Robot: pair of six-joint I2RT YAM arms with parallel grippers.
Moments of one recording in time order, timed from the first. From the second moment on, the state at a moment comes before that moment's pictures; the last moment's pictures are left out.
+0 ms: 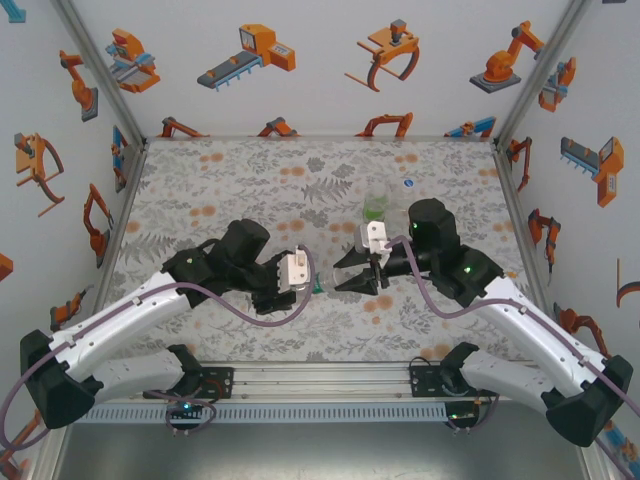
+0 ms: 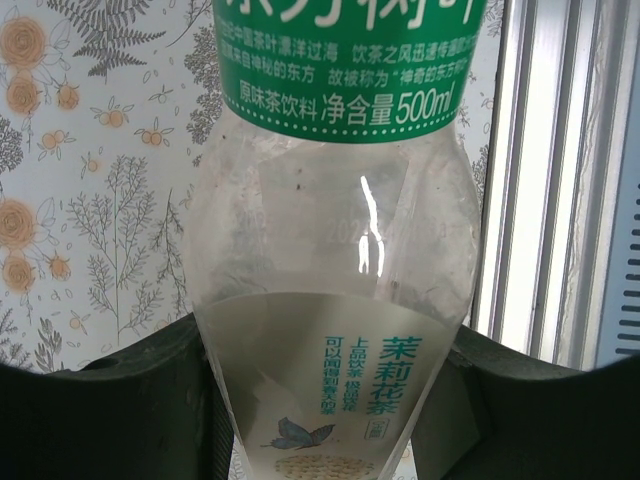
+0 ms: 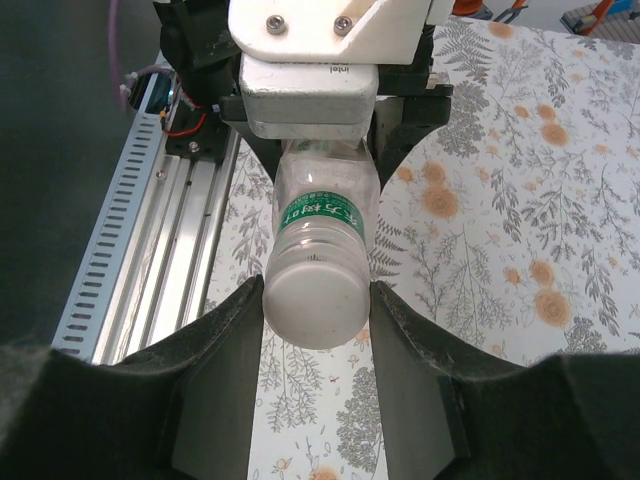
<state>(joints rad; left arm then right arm) -0.90 1.07 0.95 -0.71 0.38 0.57 0.70 0.98 0.94 -0.36 -0.92 -0.47</state>
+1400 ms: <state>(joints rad) -0.90 1.08 0.95 -0.70 0.33 0.57 0.76 0.94 0.92 -0.33 -0.66 -0.05</state>
